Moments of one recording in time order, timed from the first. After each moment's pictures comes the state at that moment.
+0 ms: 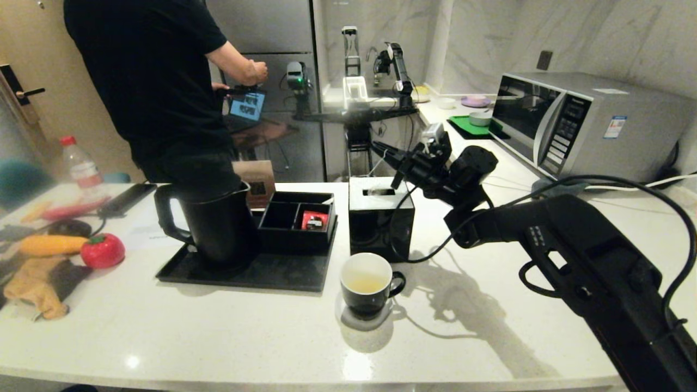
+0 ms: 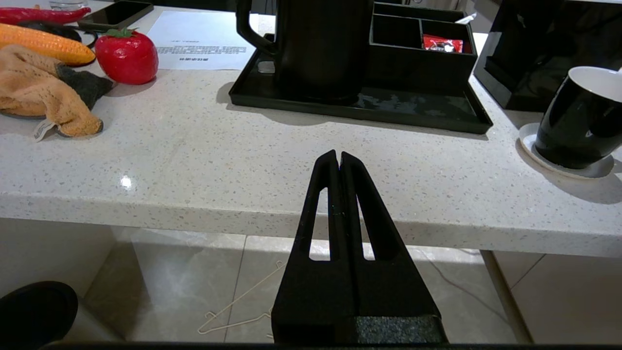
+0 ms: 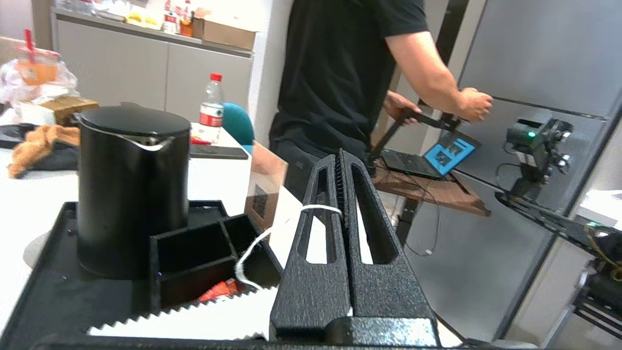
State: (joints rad) left arm 0.00 0.00 0.00 0.00 0.02 -0.09; right arm 0.36 2.61 -1.94 -1.23 0.65 0.08
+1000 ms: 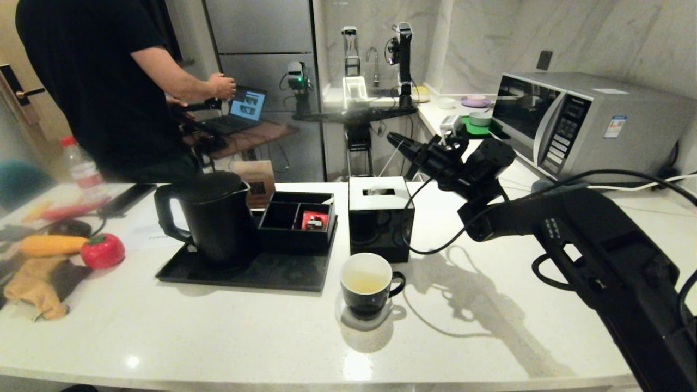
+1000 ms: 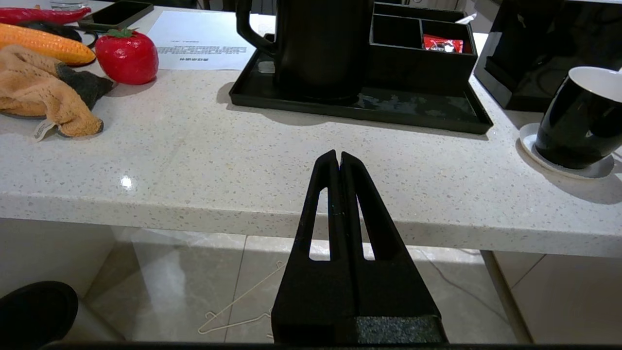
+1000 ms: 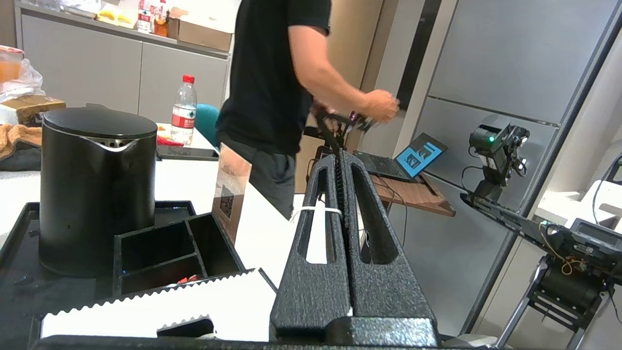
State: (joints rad) left arm 0.00 0.00 0.00 0.00 0.02 -0.09; right arm 0.31 2.58 -1.93 -1.25 0.66 0.08
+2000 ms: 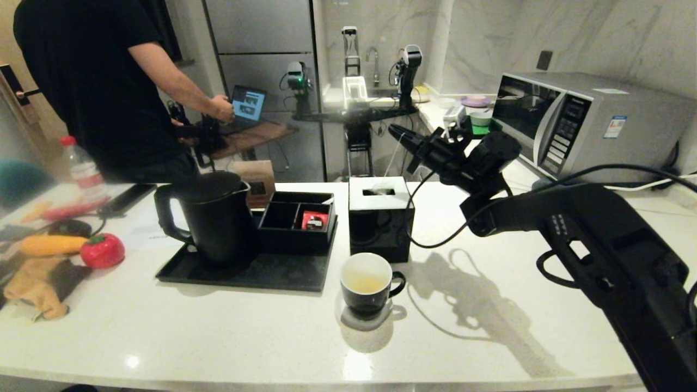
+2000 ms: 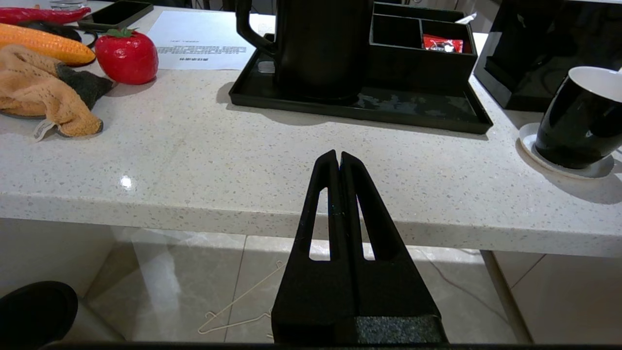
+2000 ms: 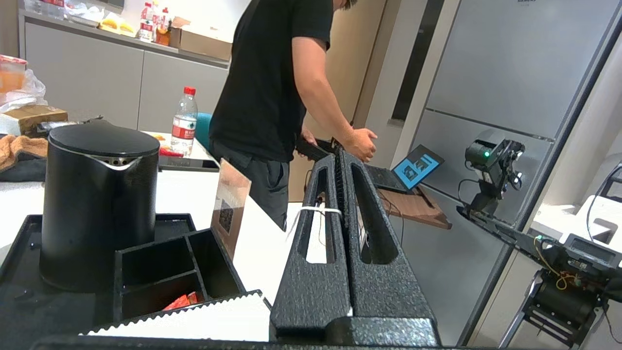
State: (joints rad) left arm 0.00 0.00 0.00 0.00 0.02 -0.09; right arm 0.31 2.55 -1.93 -1.25 0.66 0.08
